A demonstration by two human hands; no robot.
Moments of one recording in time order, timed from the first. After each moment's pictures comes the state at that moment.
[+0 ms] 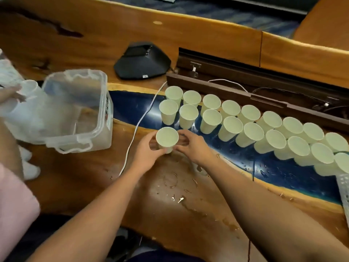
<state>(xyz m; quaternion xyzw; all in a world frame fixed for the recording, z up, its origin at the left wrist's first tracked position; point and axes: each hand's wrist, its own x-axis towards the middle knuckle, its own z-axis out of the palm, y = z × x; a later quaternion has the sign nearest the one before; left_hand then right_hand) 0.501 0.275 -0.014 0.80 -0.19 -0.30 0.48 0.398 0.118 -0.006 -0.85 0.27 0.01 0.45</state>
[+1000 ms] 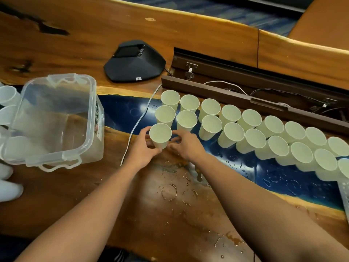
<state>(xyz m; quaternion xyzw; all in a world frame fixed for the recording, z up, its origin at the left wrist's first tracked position) 0.554 0.241 -0.035 0.82 -0.19 -0.33 0.42 0.452 0.099 -0.020 -0.85 0.33 0.08 0.42</state>
